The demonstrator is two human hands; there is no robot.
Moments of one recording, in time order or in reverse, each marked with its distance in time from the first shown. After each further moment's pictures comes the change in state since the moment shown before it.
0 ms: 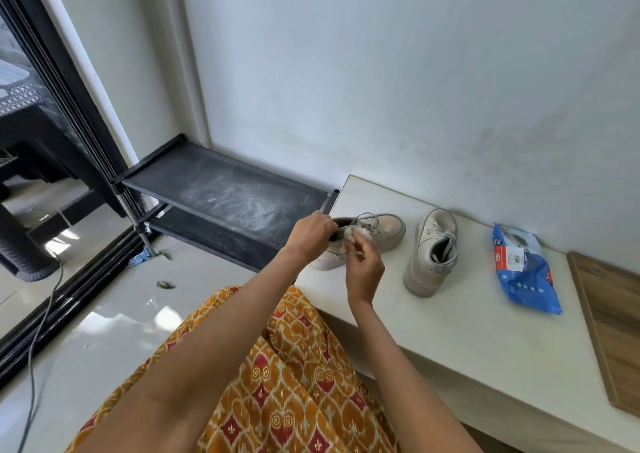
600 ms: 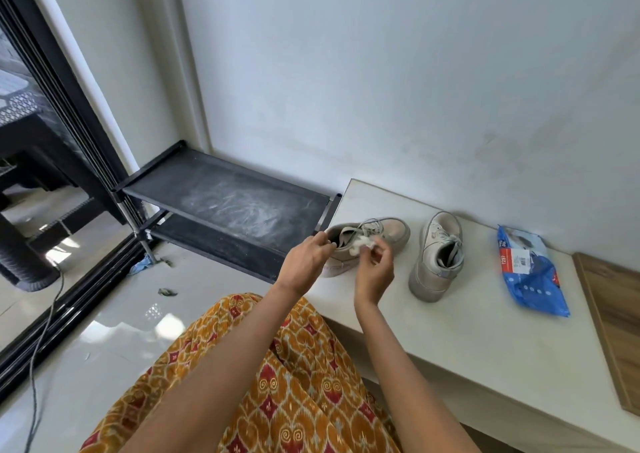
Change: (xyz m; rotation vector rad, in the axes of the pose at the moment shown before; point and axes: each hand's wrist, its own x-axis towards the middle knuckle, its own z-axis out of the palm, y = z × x) left_hand -0.041 -0.008 0.024 -0.024 0.209 0.074; right_hand 0.007 0.000 0.007 0.118 0.204 0.281
